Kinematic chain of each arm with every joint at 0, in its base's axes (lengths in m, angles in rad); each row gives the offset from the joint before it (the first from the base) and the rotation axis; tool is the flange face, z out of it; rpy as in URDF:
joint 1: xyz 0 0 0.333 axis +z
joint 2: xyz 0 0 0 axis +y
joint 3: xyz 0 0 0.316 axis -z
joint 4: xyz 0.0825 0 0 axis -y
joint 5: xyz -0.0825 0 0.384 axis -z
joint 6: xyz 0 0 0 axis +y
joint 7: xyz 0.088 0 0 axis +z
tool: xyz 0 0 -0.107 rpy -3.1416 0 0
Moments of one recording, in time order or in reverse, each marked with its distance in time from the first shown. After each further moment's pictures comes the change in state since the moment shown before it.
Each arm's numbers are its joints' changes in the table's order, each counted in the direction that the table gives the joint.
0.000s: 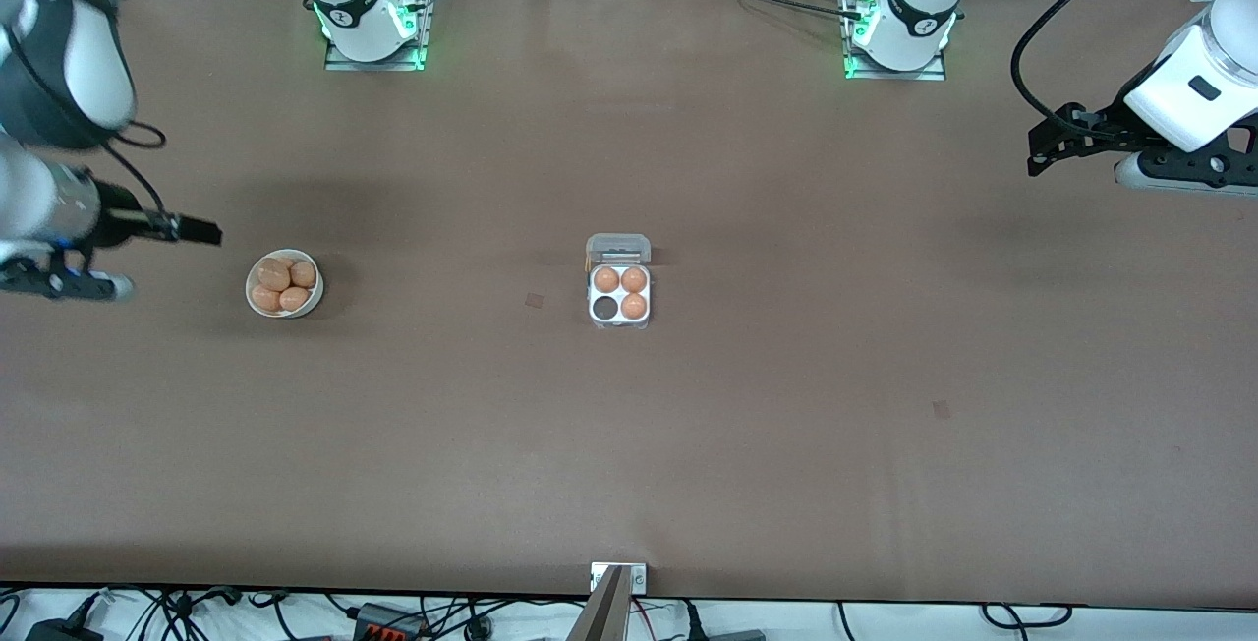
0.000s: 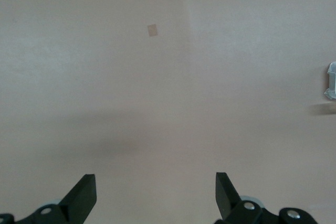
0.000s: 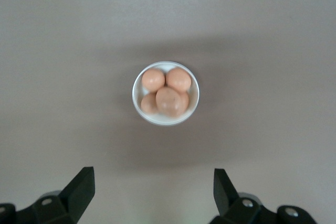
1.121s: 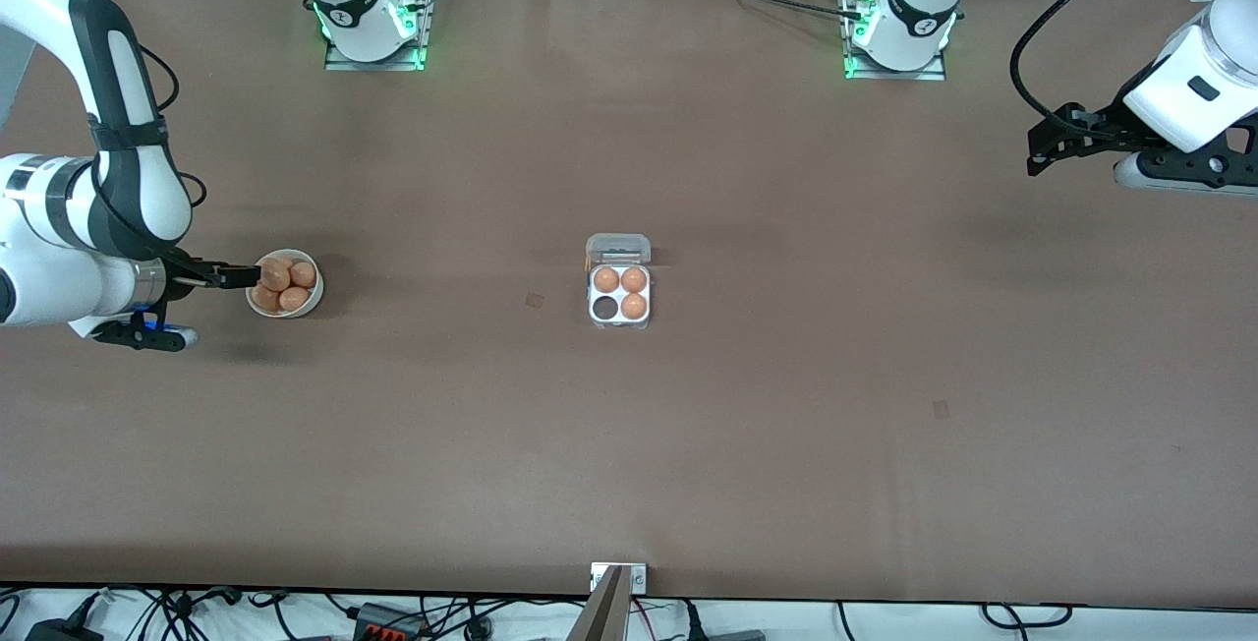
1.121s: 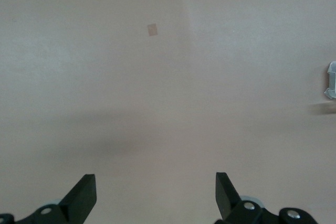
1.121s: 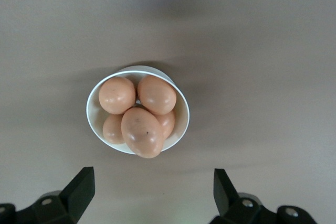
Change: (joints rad) left arm 0.000 0.000 0.000 0.000 0.000 0.002 0.000; right arm -0.043 0.201 0.003 0.029 0.013 -0.036 0.013
